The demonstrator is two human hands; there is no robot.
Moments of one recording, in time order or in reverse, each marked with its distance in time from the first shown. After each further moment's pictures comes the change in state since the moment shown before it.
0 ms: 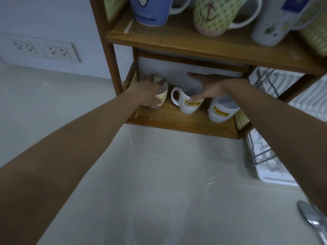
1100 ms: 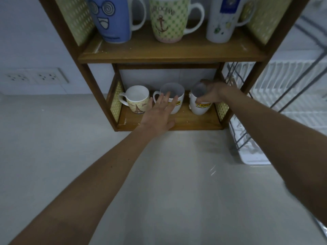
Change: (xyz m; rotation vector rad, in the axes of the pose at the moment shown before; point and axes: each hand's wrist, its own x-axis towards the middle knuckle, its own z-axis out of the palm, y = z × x) left_hand -0.030 0.097 0.046 -0.011 0.259 0.198; right_hand -0.052 0.054 0.025 0.166 0.141 0.260
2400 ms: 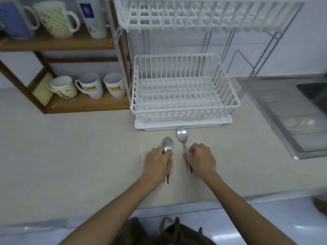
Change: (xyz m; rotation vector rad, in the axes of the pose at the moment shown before) left_hand -0.113 0.401 0.064 -0.184 -0.024 -0.093; right_hand -0.293 0.301 0.173 0.343 0.306 0.188
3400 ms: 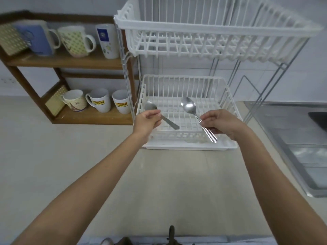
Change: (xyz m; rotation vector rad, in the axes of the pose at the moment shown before) left_hand 0.119 -0.031 -0.125 -1.458 0.337 -0.451; right_hand 0.129 -0.037 -0.158 0.666 -0.372 -0.086
